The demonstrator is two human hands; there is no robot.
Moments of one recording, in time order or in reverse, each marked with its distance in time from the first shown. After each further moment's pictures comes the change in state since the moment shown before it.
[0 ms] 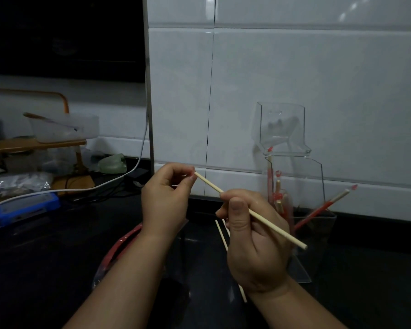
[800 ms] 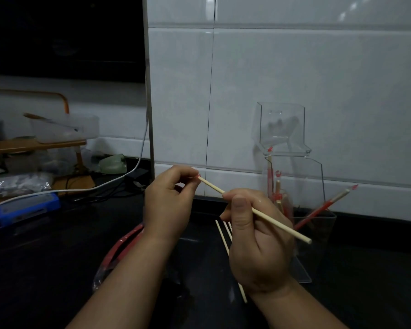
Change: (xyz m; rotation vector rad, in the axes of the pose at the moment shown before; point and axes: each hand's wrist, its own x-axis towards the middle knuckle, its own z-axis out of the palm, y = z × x) left_hand -0.005 0.003 -0.002 0.194 -0.038 0.146; right_hand 0.002 -0.002 -0.002 -0.021 0.019 -0.024
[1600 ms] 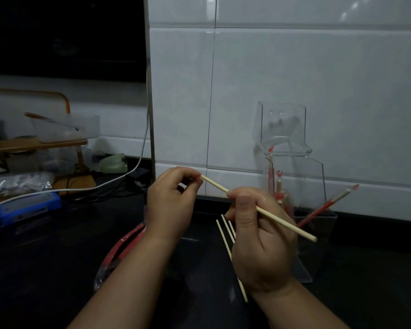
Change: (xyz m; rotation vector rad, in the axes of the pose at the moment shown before) left_hand 0.000 -0.003 0.000 0.061 -0.016 0.065; right_hand 0.001 -0.001 0.000 -0.020 0.045 0.004
